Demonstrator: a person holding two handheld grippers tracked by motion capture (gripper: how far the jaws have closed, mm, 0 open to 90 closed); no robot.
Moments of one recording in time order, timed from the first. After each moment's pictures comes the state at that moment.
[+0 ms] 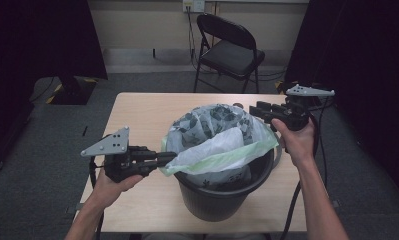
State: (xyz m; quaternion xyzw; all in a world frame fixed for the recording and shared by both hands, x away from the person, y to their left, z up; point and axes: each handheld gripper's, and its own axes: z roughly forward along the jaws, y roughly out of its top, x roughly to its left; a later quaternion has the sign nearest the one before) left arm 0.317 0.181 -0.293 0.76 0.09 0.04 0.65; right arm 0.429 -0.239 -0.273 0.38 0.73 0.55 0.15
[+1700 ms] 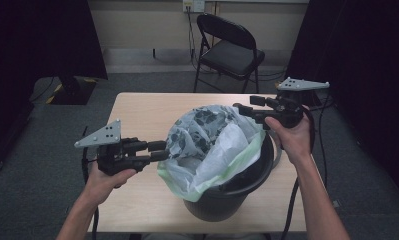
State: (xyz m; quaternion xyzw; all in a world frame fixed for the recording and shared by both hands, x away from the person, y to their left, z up) left arm 0.326 0.201 -0.289 0.76 0.15 0.05 0.63; right arm 0.417 -0.210 -0.245 0.33 0.75 0.55 0.15
